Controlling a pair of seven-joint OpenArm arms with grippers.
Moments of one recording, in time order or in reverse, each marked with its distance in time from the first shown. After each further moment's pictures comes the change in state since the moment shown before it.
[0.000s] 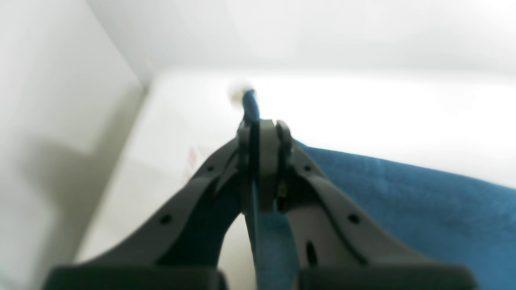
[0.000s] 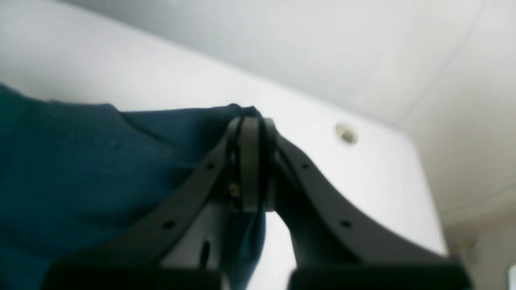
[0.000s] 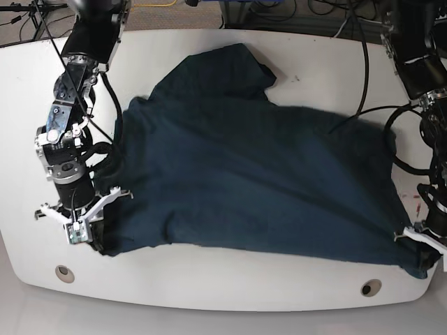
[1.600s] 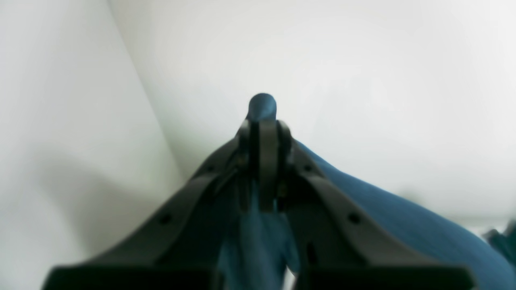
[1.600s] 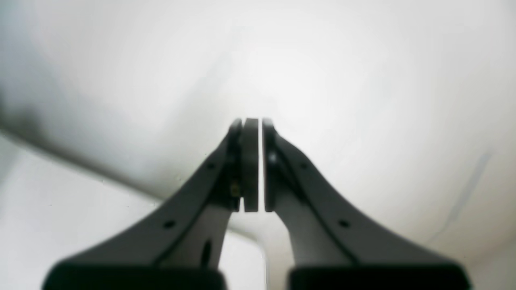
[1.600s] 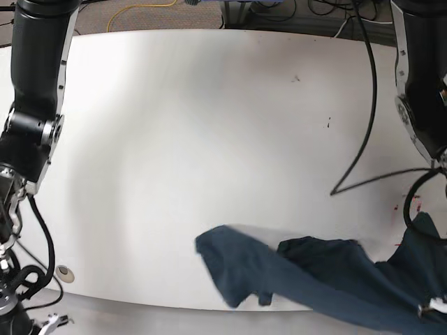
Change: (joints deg) left arm -21.8 -0.4 4.7 0.8 8.3 -2.2 4.3; right arm 42.2 14.6 -12.3 -15.2 -0.3 8.7 -7.7
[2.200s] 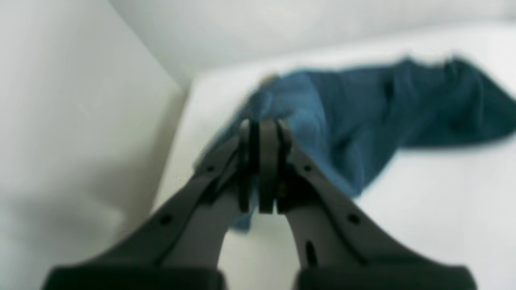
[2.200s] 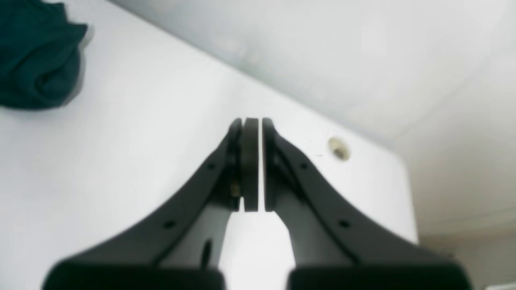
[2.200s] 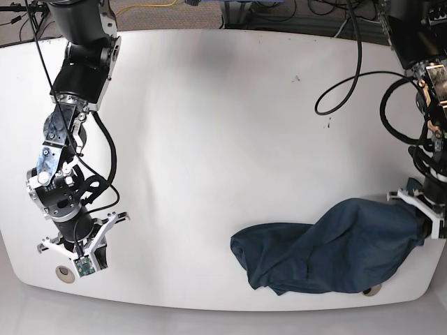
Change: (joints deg) left arm 36.5 1.0 -8.9 12.3 -0.7 -2.4 -0.4; right arm -31.3 -14.1 10.3 5.5 -0.3 0.2 -0.2
